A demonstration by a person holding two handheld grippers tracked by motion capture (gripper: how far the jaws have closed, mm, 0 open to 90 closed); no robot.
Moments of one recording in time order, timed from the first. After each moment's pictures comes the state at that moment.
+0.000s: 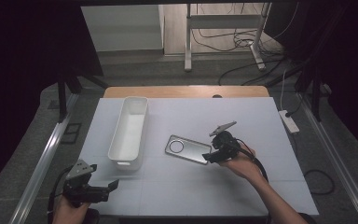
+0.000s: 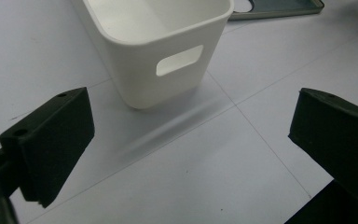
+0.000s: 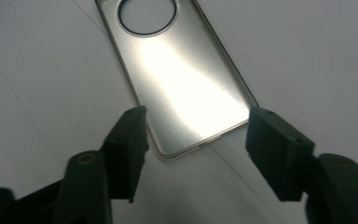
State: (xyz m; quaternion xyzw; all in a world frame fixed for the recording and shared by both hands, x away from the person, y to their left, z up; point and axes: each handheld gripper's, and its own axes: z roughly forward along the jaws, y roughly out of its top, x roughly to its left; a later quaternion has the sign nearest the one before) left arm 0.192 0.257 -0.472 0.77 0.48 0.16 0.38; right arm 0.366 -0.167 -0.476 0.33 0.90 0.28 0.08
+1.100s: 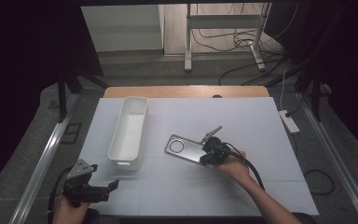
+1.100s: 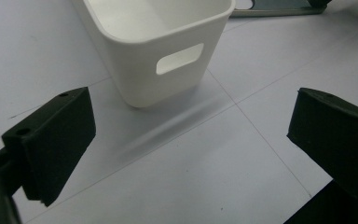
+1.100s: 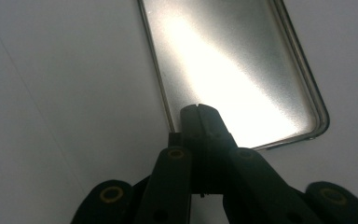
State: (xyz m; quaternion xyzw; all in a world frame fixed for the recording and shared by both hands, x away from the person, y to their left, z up) left arm 0.193 0.257 -0.473 0.78 0.48 0.15 0.37; right arm 0.367 -0.145 -0.504 0.28 0.93 0.23 0.04
